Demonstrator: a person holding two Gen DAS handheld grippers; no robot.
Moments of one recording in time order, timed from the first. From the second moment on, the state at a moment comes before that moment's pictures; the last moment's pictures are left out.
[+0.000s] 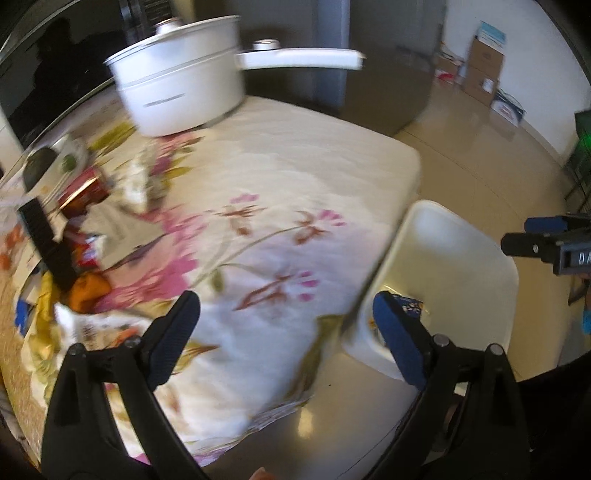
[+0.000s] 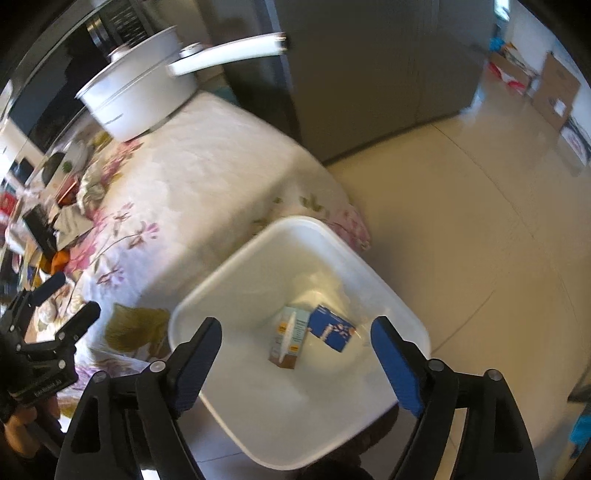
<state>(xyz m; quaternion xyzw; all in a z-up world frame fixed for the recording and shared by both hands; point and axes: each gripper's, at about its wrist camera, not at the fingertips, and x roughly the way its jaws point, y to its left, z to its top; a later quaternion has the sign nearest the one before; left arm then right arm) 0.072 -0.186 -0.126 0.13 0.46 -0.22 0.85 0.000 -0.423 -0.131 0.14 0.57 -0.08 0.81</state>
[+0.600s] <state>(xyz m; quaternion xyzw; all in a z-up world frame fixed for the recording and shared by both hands) 0.128 -0.022 -0.095 0.01 0.49 -0.08 0.87 0.075 -0.319 -0.100 0.05 0.56 0.00 0.83</state>
